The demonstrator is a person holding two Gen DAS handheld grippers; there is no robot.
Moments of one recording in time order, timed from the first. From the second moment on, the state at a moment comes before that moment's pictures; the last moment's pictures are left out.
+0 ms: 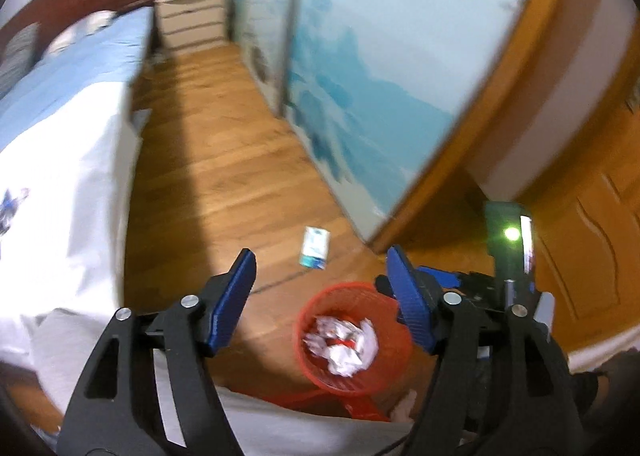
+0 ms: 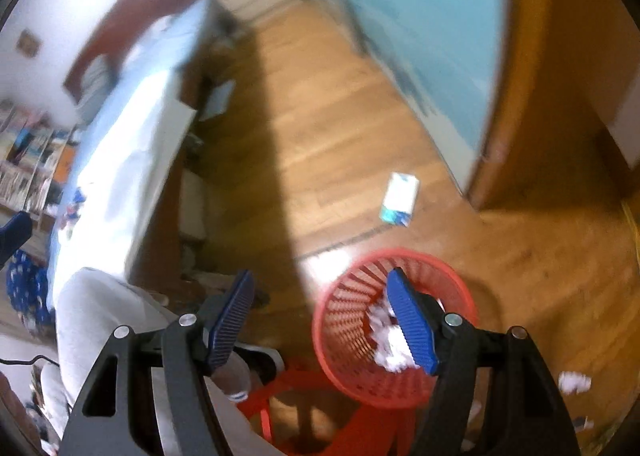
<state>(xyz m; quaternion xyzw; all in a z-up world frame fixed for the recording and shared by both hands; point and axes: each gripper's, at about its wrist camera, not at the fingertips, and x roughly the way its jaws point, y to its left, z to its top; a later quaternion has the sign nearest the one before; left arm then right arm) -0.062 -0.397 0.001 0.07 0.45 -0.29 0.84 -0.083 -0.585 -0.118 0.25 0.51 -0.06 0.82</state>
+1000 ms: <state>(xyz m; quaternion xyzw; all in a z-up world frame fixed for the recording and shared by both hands) -0.004 -0.070 -0.022 -0.07 0.40 0.04 0.91 0.033 -0.197 -0.021 0.05 0.38 0.19 0.91</state>
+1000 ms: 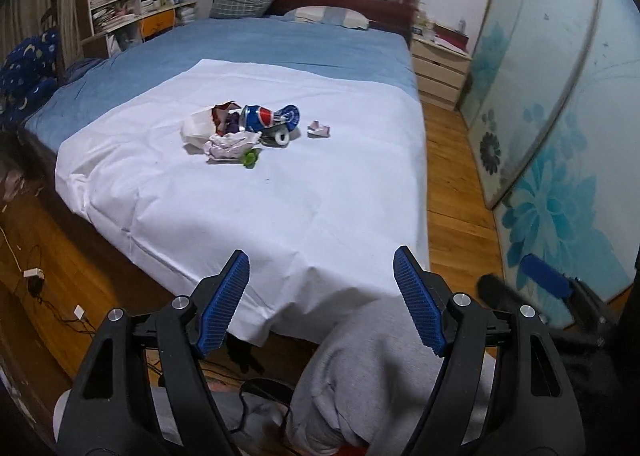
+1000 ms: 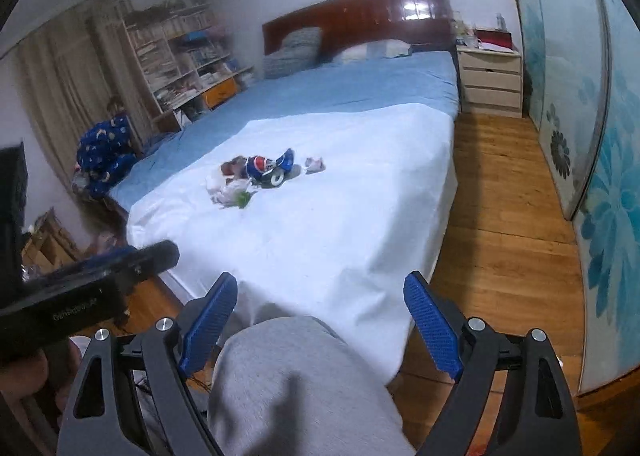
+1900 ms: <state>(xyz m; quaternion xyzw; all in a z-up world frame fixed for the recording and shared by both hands) 0.001 -0.049 -0.038 -0.09 0.40 0.04 0.91 0.067 -0.189 -0.057 0.04 0.41 0.18 0.89</state>
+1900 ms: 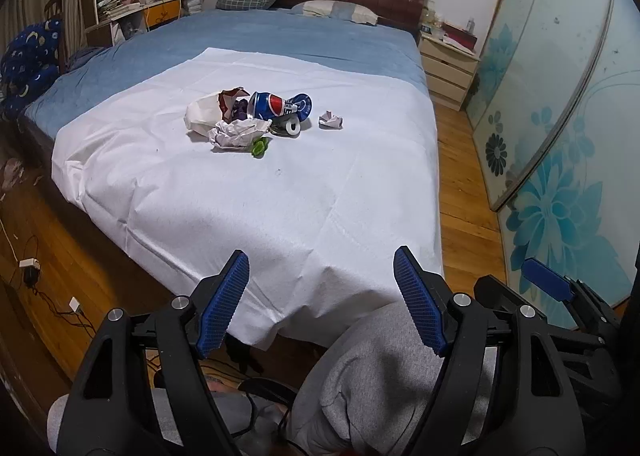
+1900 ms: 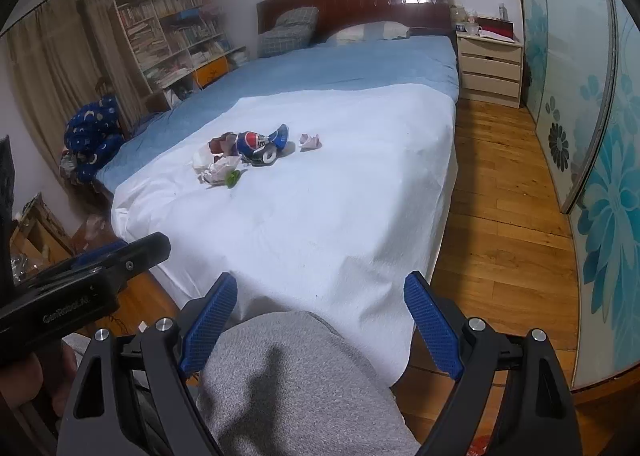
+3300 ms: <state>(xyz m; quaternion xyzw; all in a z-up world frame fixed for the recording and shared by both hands) -0.004 -0.014 -0.050 -0.12 0.41 0.08 0.90 0.155 -0.153 -0.067 0.08 0.44 0.22 0.87</state>
